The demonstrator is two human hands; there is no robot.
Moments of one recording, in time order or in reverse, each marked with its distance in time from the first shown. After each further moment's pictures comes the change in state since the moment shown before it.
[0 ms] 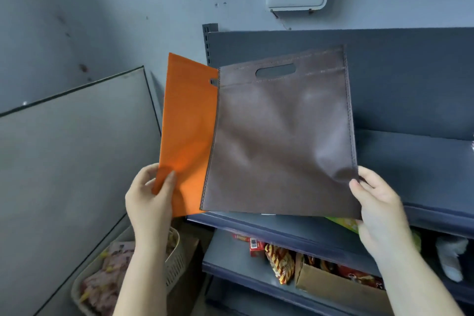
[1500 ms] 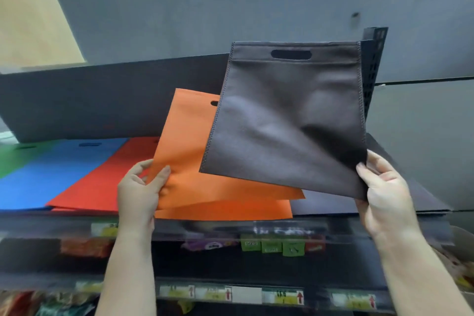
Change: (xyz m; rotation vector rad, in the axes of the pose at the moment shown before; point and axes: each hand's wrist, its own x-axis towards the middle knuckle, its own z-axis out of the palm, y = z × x) left_hand -0.271 0.070 -0.670 0.238 1.088 -0.125; right_hand -0.509 0.056 0.326 0.349 -1.243 0.333
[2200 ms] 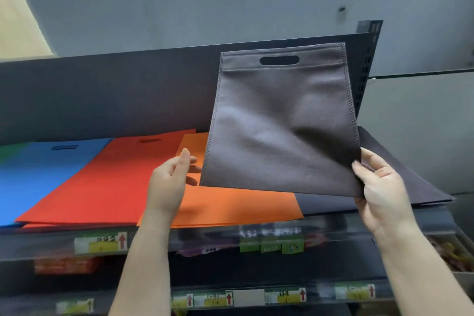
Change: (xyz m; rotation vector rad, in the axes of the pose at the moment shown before) left_hand 0.011 0.000 0.036 0.241 -0.295 0.049; right_hand -0.002 0.015 0.011 -0.064 0.027 -0.034
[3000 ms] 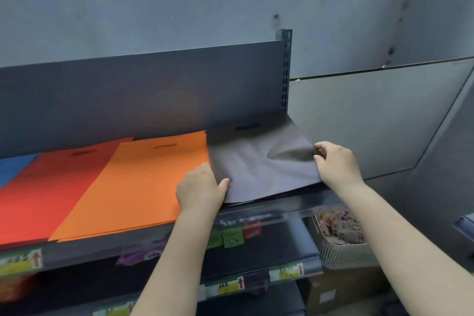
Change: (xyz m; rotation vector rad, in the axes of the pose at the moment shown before) left_hand -0.055 0.042 0.170 0.973 -0.210 0.158; right_hand 0.065 -0.044 -0.115 -1.390 0.013 -0.159
